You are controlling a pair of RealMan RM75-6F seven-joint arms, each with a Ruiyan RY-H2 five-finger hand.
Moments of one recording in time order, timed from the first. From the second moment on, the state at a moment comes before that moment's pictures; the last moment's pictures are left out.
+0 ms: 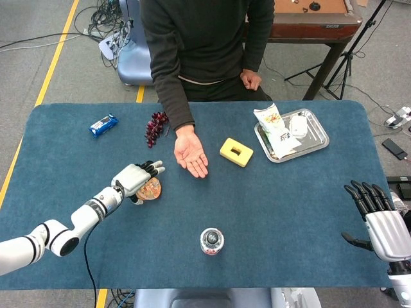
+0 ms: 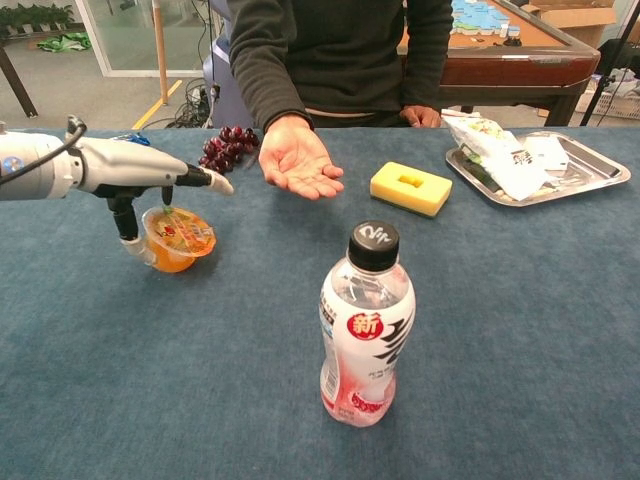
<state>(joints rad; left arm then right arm) -0.95 -1.34 -0.03 -1.34 1.26 0.64 0.08 0.07 -0.98 0.01 -1.73 -1.62 1.50 0.00</state>
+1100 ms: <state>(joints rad) -0.29 -1.18 0.03 -1.68 1.20 1.48 0.15 0.10 -0.99 0.01 -1.73 -1.62 1.44 0.02</state>
